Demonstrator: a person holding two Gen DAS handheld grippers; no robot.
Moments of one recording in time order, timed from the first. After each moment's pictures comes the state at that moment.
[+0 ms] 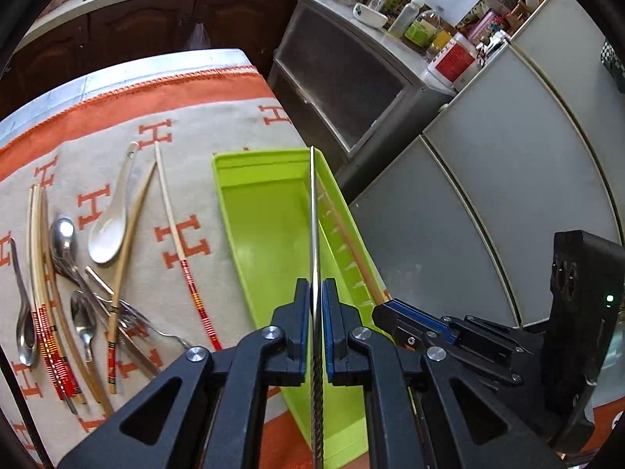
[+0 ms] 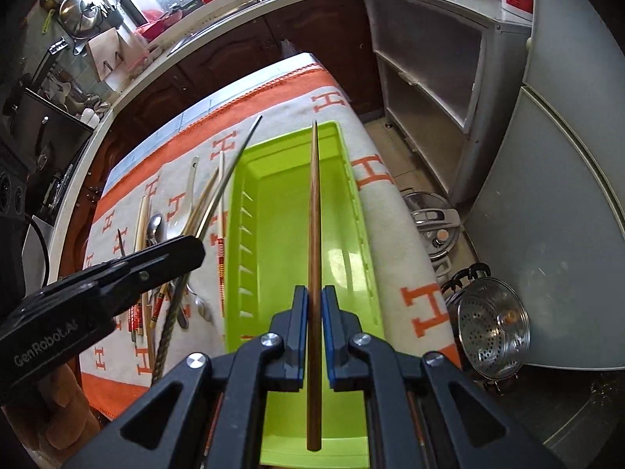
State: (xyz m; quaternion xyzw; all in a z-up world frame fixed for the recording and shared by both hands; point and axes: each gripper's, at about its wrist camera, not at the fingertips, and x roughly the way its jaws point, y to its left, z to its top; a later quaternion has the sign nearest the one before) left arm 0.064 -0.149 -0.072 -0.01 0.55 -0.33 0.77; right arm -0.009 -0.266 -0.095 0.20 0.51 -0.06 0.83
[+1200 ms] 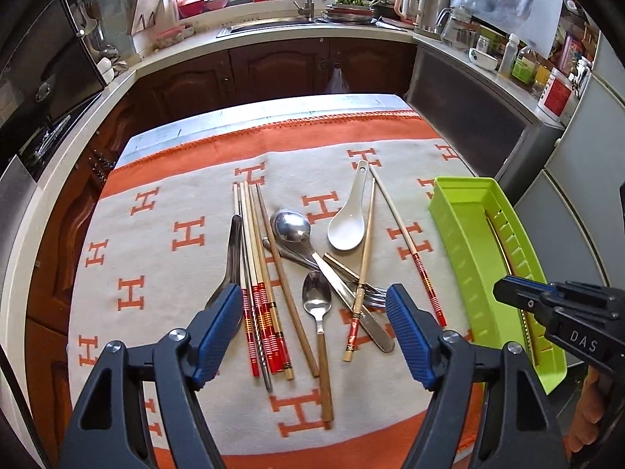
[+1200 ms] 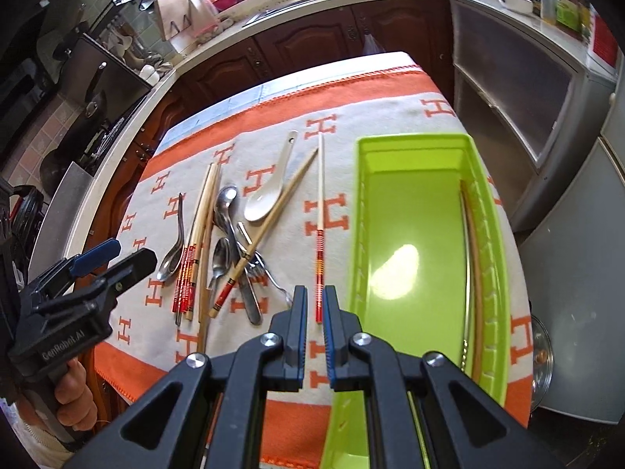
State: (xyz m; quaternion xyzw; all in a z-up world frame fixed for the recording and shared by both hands) left arm 0.057 0.008 -0.058 0.07 0.47 -0.13 0.87; right arm 0.021 -0.186 -0.090 0.15 0.51 0.05 0.85
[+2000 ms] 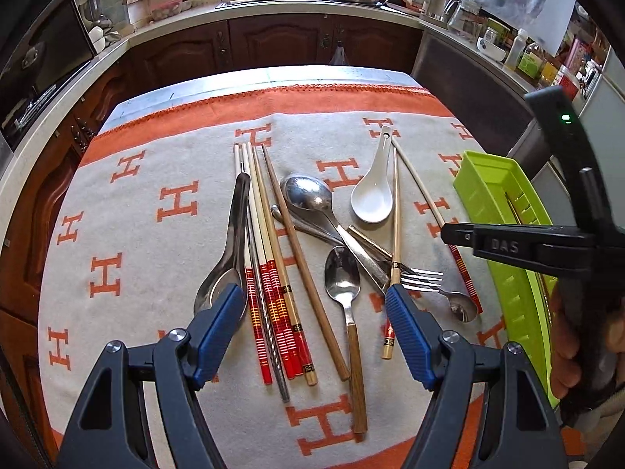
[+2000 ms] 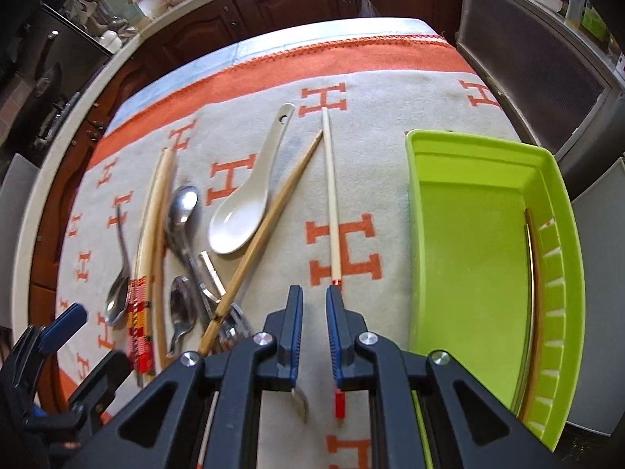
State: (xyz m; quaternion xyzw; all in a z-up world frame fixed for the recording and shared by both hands) left arm 0.078 0.034 -0.111 0.04 0.49 -0.15 0.86; right arm 0.114 -0.149 -0.149 0.11 0.57 0.00 0.81
